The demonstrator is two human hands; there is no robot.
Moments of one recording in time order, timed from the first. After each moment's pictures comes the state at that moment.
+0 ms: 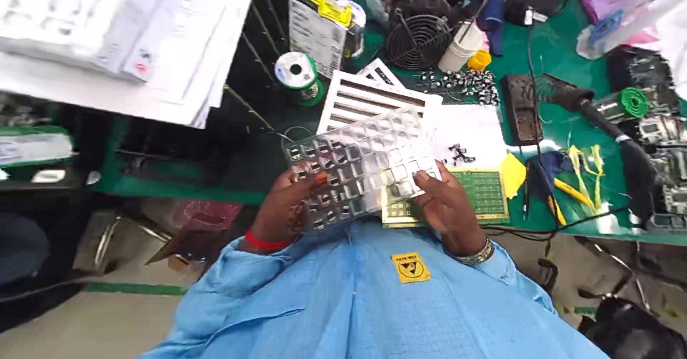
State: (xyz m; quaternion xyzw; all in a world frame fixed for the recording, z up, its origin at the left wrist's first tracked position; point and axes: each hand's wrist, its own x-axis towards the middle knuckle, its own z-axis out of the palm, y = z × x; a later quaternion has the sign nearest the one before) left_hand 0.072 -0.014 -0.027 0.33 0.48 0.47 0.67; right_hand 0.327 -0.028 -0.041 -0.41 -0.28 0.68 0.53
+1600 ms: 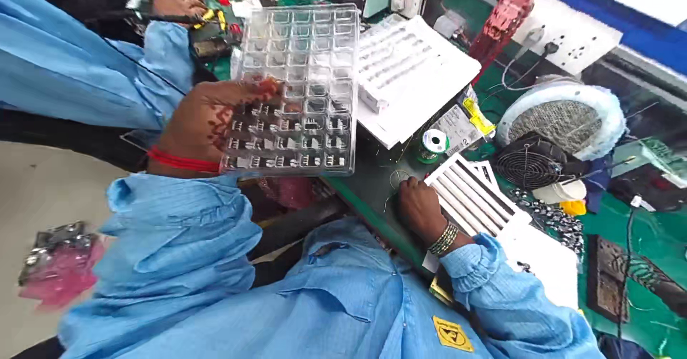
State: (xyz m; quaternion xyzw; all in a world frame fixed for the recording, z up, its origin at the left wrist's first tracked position) left_hand -0.193 -0.035 0.043 0.39 0.45 0.62 0.51; right_hand 0.156 0.068 -0.031 -0.41 -0.90 0.07 -0.15
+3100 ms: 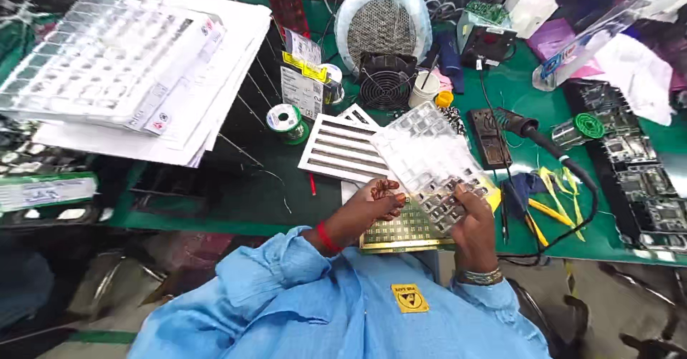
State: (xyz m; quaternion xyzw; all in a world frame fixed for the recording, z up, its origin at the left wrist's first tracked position) left_hand 0.200 0.016 -0.010 0.45 0.43 0.26 0.74; right_hand 0.403 -0.032 -0.047 -0.47 -0.20 0.49 0.70
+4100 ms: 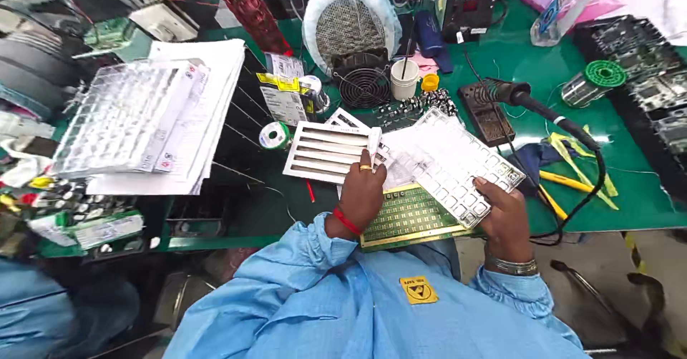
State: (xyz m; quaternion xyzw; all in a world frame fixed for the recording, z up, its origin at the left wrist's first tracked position) left_hand 0.234 0.037 -0.039 0.86 0.51 0.03 0.06; right_hand 0.461 -0.053 -0.070 -0.52 -0.18 0.45 0.71
